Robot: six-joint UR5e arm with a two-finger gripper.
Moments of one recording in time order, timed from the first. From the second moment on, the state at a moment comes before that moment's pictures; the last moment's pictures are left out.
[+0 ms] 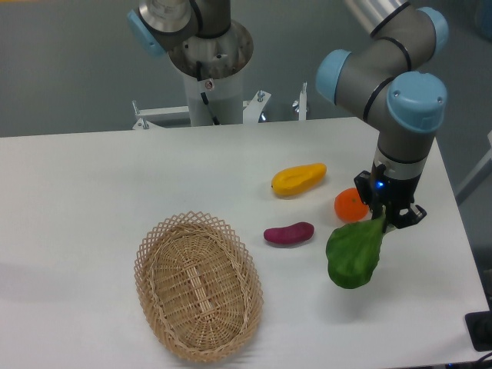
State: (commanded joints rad) arm 2.69 -1.99 -1.50 -1.04 1.51 1.56
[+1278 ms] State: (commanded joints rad) arm 2.64 -2.09 -1.66 -0.76 1.52 1.52
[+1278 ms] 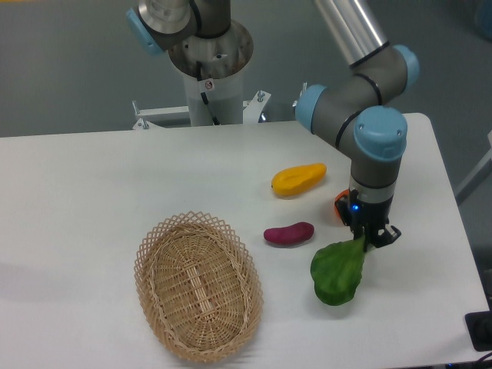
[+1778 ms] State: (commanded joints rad) arm 2.64 -2.08 -1.67 -0.74 1.52 1.51
